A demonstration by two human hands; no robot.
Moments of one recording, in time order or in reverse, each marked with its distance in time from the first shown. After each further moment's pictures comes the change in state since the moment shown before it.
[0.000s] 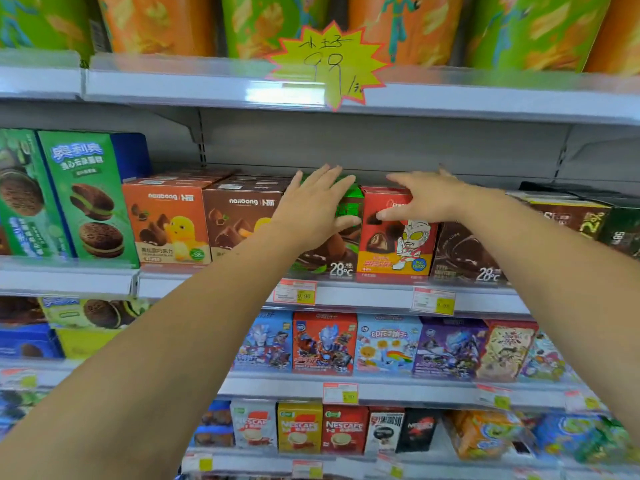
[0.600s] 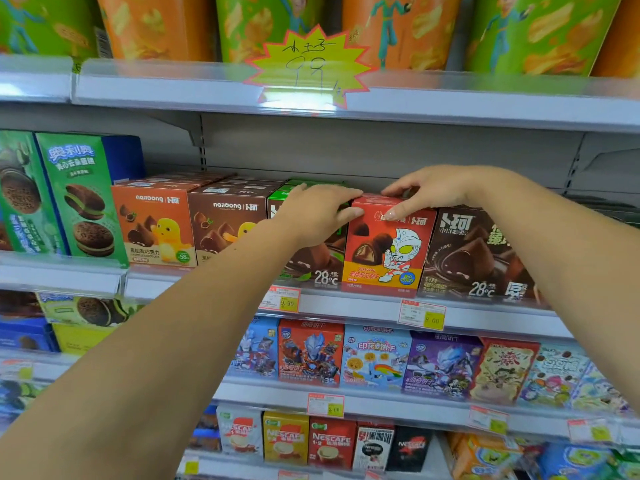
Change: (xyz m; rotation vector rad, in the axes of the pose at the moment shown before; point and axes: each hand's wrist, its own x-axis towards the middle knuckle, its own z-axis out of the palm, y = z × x) left_hand 0.024 0.026 -0.005 -0.153 -0.097 -0.047; right_hand 0.011 0.038 -0.024 0.377 -0.239 -0.096
